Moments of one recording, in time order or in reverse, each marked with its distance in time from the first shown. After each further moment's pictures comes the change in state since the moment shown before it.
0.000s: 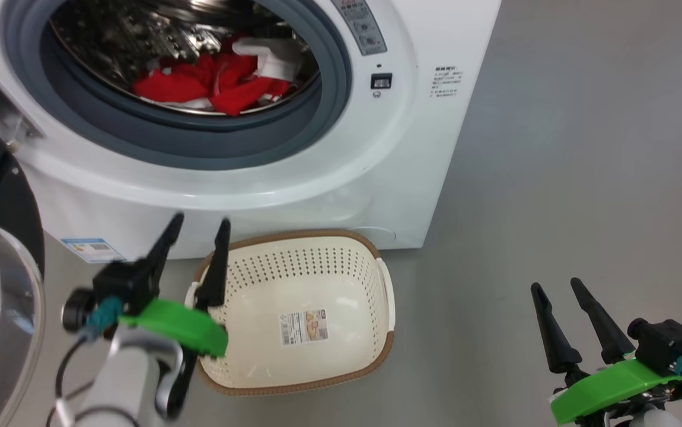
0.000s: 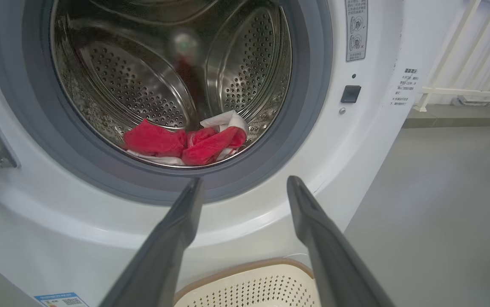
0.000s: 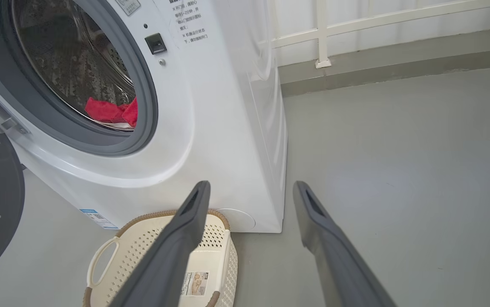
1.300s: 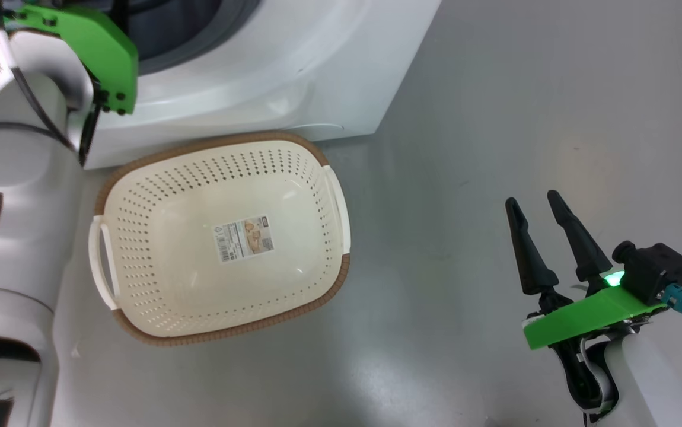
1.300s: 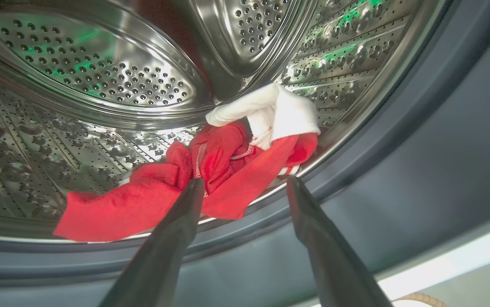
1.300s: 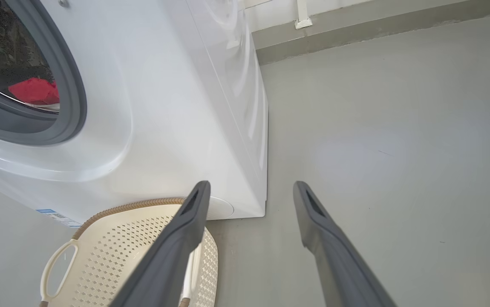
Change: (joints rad) left arm -0.929 0.047 -0.143 0.770 0.137 0.057 0.129; right arm -0.202 0.041 0.030 -0.028 0.000 0.000 0.000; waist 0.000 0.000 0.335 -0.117
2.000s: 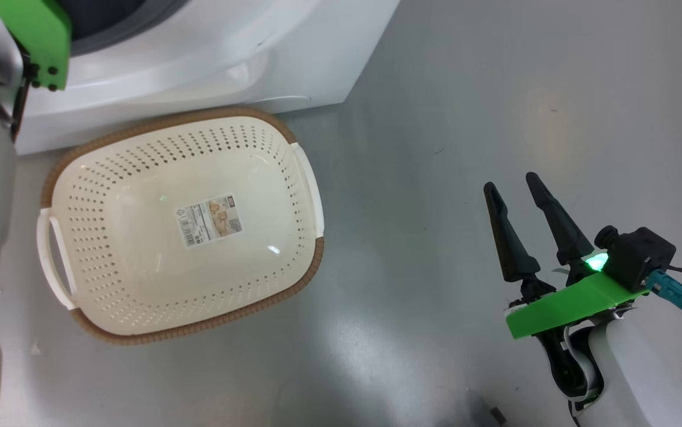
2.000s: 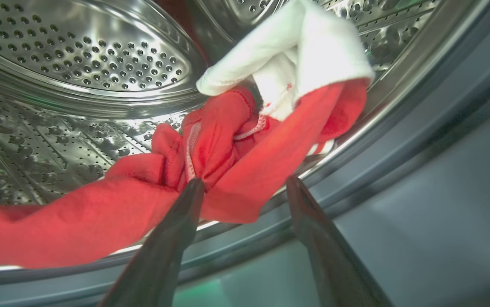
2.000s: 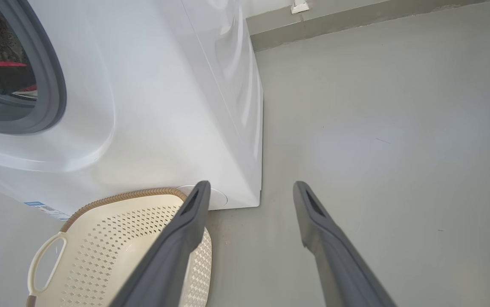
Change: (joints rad) left arm -0.088 0.101 -0.069 0.034 0.036 0.023 0.022; right arm -0.054 0.017 0.050 -0.012 0.000 0.000 0.000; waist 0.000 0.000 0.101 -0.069
